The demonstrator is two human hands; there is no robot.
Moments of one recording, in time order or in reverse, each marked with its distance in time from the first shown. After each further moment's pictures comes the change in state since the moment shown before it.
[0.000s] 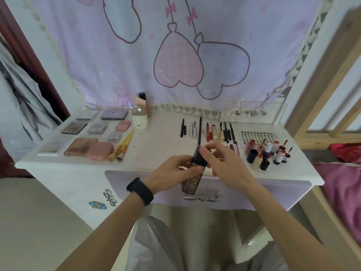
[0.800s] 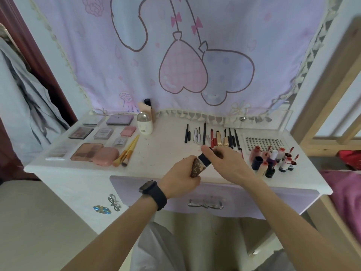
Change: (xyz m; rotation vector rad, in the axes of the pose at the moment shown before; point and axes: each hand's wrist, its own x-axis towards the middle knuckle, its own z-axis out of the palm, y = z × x) left_hand 0.012 0.009 0.009 0.352 0.094 -0.019; right_hand 0.036 0.006 0.000 -0.245 -0.031 0.042
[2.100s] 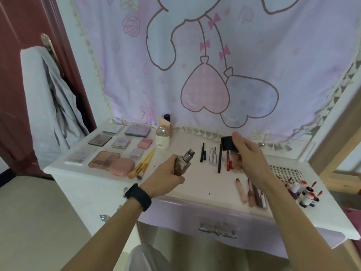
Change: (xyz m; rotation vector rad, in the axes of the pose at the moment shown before) left_hand -0.007 -0.042 -0.076 -0.257 0.174 -0.090; right_hand 0.042 -0.041 -0.032 0.559 0.100 -0.127
